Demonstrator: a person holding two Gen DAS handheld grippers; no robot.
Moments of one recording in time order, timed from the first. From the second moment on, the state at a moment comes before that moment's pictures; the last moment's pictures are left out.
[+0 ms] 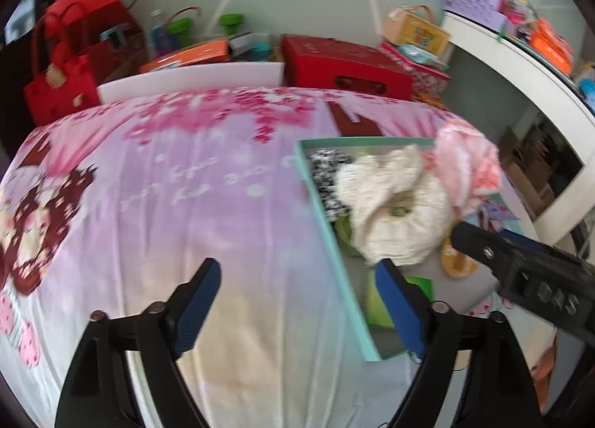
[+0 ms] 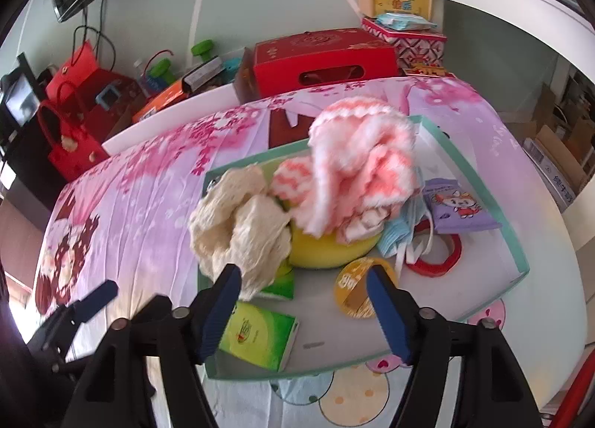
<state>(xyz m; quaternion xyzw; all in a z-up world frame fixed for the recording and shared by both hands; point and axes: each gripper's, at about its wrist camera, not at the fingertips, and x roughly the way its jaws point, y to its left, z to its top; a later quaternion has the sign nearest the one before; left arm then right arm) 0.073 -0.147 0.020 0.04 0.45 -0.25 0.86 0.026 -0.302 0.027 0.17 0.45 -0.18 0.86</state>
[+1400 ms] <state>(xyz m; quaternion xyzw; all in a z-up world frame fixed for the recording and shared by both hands) 0.057 -0.049 0.002 0.05 0.49 -0.08 0.86 0.014 -0.234 -0.004 0.12 0.49 -0.13 0.85</state>
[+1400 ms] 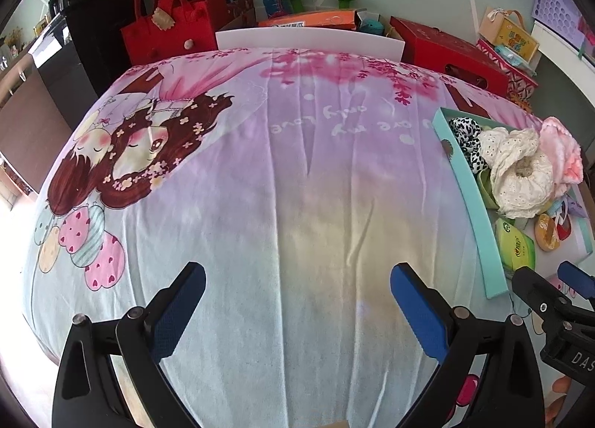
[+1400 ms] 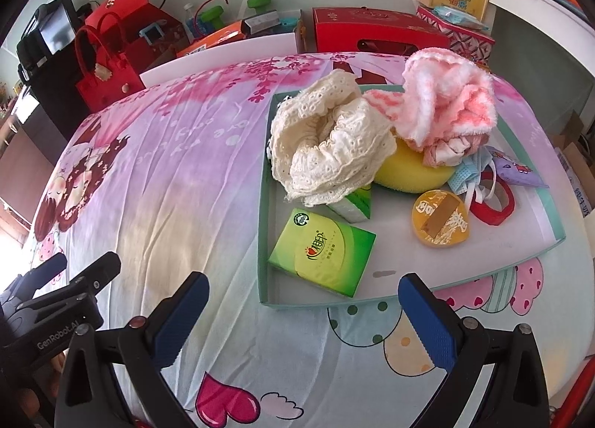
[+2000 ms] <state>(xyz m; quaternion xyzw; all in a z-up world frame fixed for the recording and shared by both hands) 0.061 -0.054 -0.003 0.07 0.50 -0.06 0.86 0.020 -0.235 -0.014 0.12 0.50 -0.11 0.85</state>
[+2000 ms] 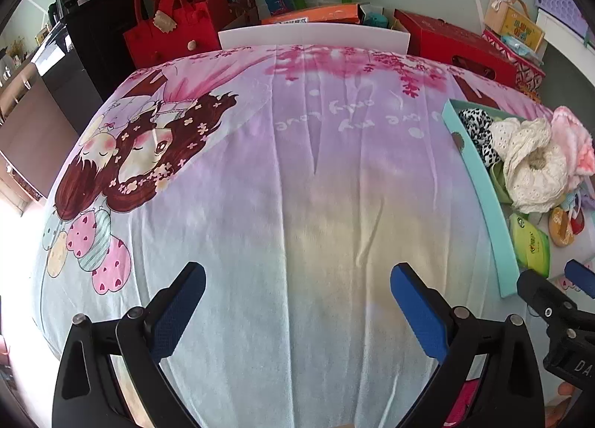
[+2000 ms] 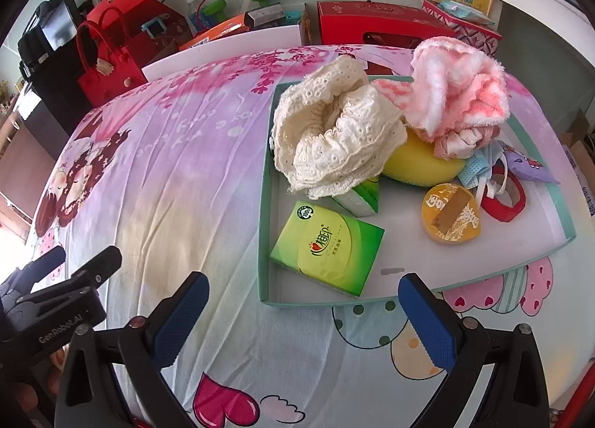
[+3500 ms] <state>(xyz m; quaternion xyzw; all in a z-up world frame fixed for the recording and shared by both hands) 0.062 -0.060 -0.010 0.09 0.50 -0.06 0.86 0.014 -0.240 -0.013 0.13 0.50 -0.13 0.85</state>
